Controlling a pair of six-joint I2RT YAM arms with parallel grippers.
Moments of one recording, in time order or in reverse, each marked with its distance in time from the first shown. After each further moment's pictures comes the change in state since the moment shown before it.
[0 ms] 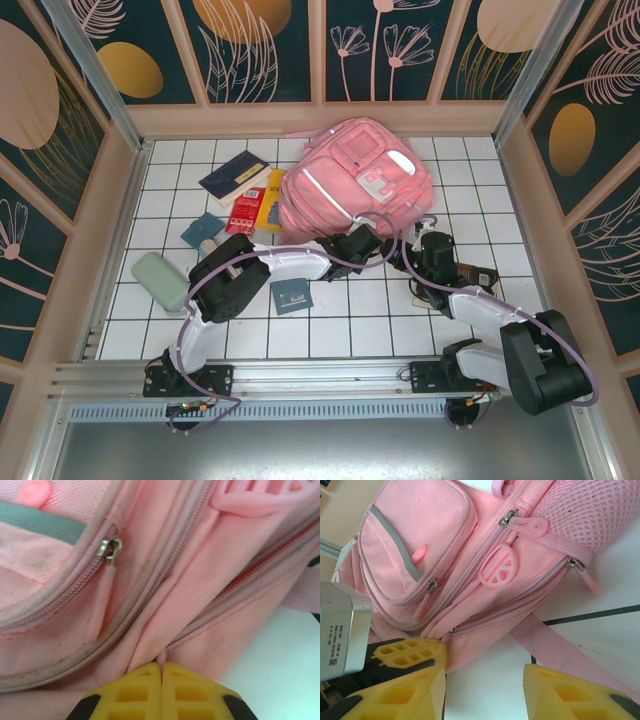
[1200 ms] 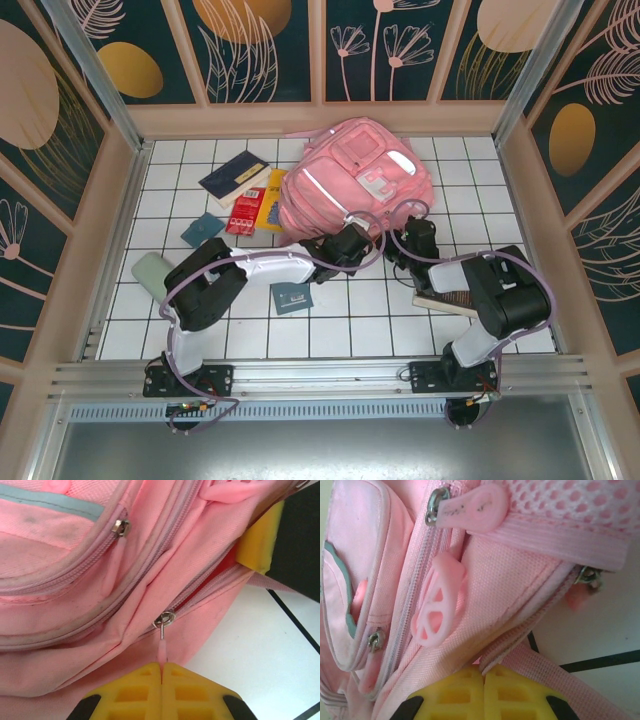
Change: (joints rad) left arm 0.002 -0.159 -0.146 0.054 0.086 -0.002; right arm -0.003 0.428 0.139 0.224 -0.018 0.284
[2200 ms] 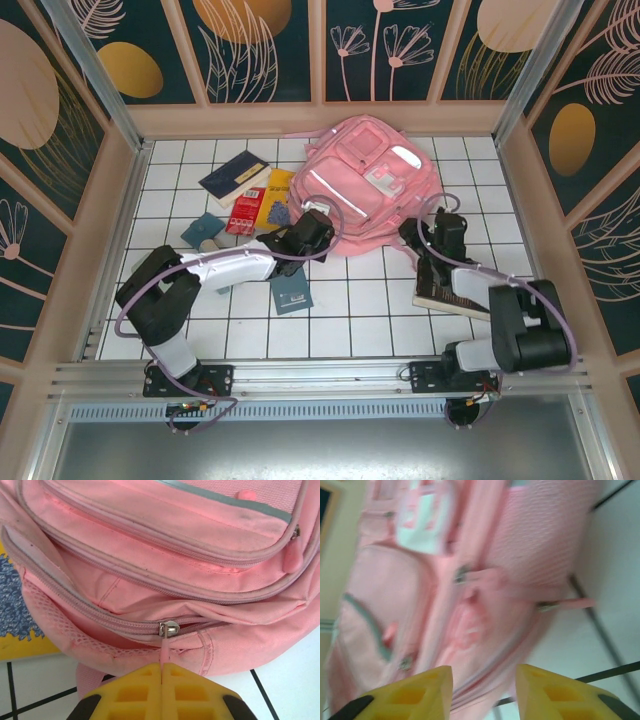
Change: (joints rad) left arm 0.139 -0.248 -0.207 0.038 0.026 -0.051; right arm -0.145 -0.256 -0.010 -0.183 0.011 -0.130
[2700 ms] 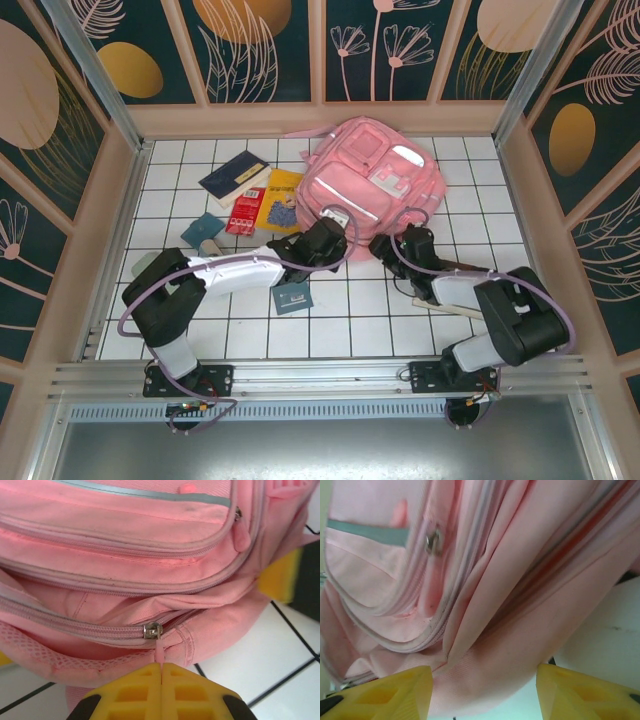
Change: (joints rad) left arm -0.090 0.019 0.023 0.026 0.059 0.056; right arm 0.229 0.109 -0.051 0.063 0.058 0.156
